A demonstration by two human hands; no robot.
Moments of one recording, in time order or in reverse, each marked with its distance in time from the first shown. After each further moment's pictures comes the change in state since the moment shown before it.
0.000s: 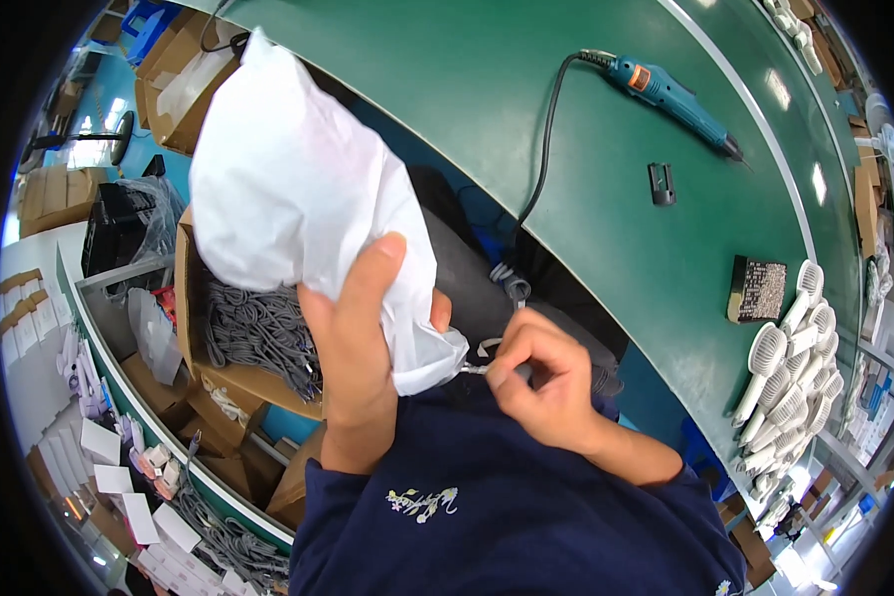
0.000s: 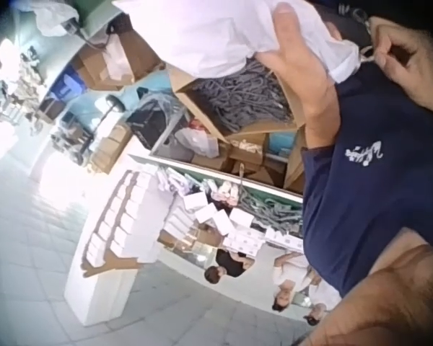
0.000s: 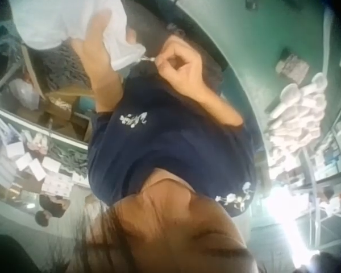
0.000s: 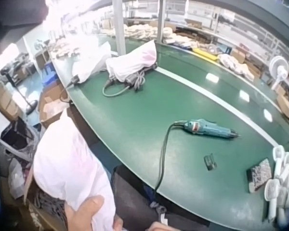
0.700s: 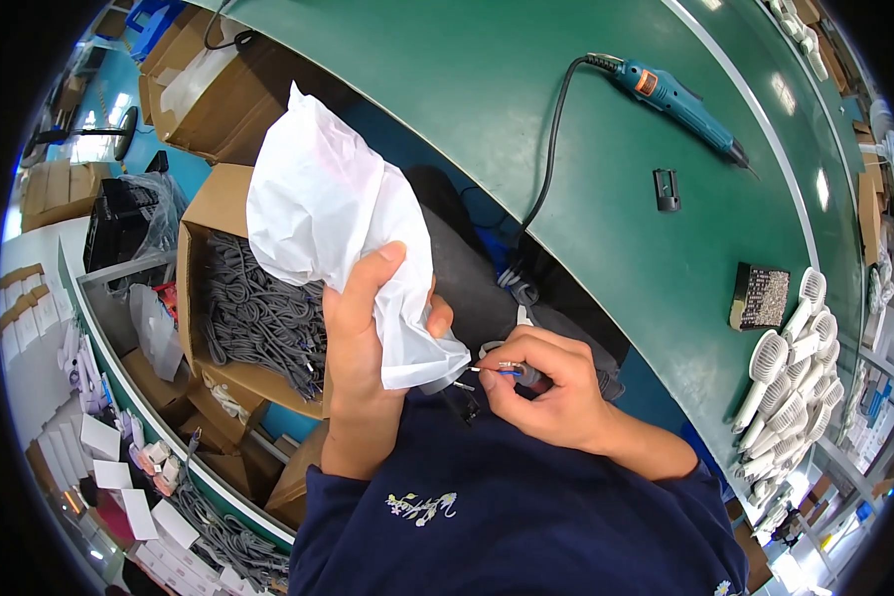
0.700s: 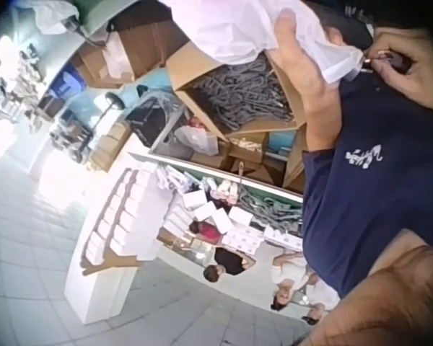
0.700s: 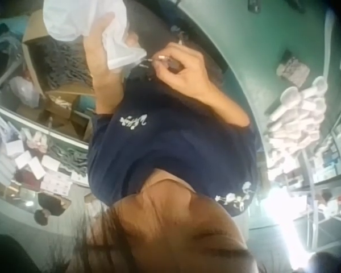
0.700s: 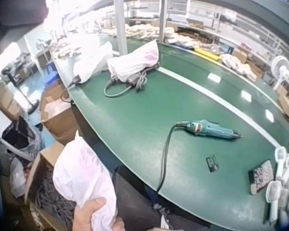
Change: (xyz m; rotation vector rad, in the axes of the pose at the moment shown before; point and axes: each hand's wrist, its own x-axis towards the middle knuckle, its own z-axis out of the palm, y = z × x) left_hand 0.007 -0.014 -0.019 -0.222 -0.100 -0.304; right_hand 0.007 -0.010 -0.006 -0.218 -0.081 0.000
